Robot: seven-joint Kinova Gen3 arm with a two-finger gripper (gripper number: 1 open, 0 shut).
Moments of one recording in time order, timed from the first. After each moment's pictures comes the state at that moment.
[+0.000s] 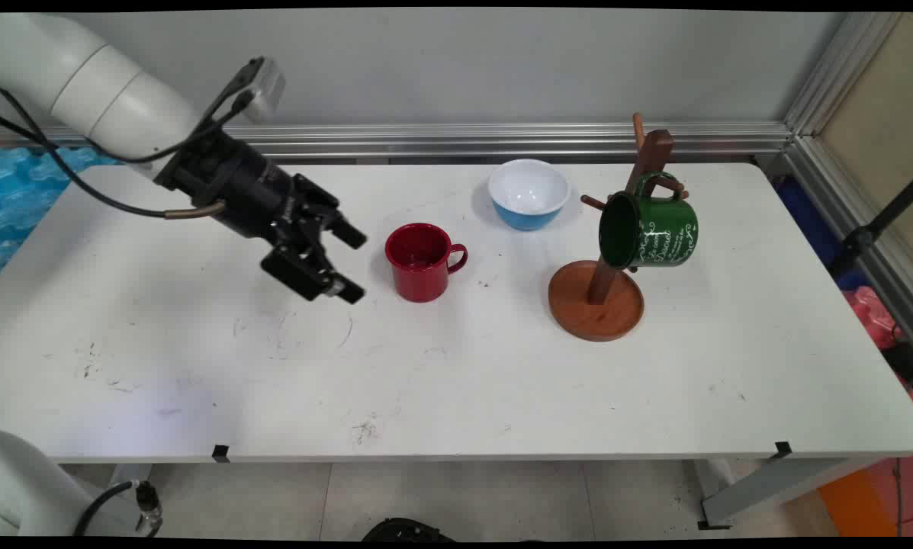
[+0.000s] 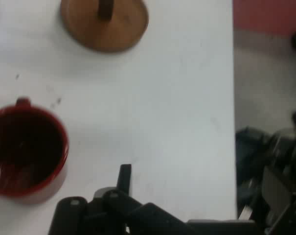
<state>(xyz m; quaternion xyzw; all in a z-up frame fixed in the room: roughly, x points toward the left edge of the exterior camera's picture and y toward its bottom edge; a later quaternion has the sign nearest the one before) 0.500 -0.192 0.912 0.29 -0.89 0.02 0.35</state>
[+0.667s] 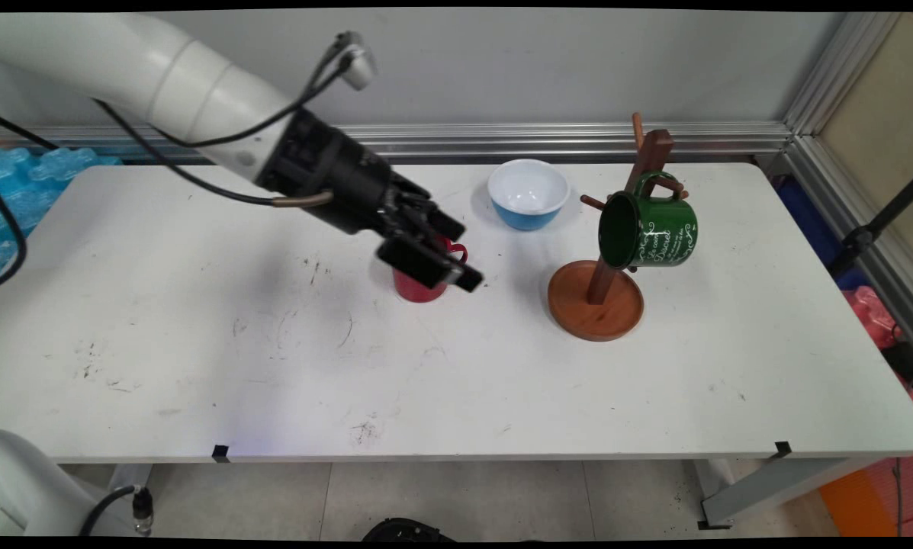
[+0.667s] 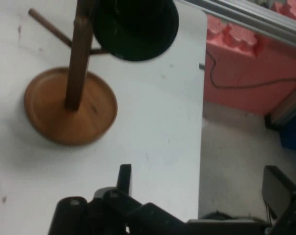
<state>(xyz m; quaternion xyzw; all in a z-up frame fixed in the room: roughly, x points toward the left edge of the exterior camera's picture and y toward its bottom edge) 0.411 -0.211 0.920 0.32 -0.85 0.01 0.42</state>
